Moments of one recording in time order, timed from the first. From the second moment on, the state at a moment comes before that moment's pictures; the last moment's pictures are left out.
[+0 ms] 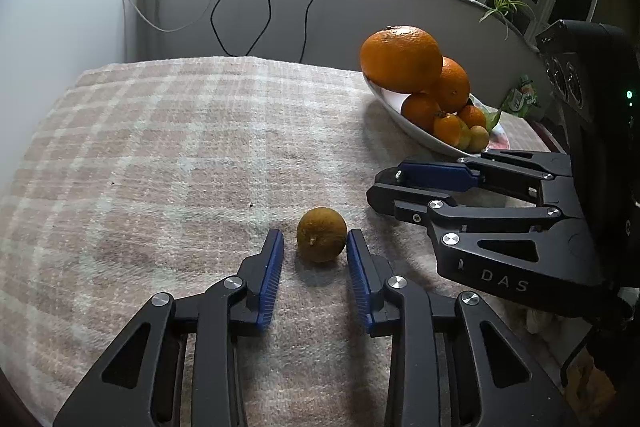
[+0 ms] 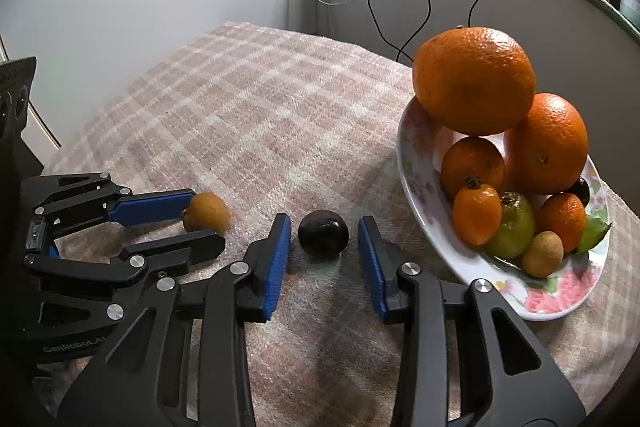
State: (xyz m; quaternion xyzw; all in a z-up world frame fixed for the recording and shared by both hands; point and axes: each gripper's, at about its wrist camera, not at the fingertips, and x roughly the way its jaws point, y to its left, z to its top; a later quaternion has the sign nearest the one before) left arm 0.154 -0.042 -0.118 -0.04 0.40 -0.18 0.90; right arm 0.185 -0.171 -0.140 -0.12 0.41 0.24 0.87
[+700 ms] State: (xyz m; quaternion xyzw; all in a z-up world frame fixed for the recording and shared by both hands) left arm 0.152 -0.038 -0.117 -0.05 0.39 -0.18 0.90; right arm 0.185 -0.180 -0.137 -0.10 0.40 0.25 0.88
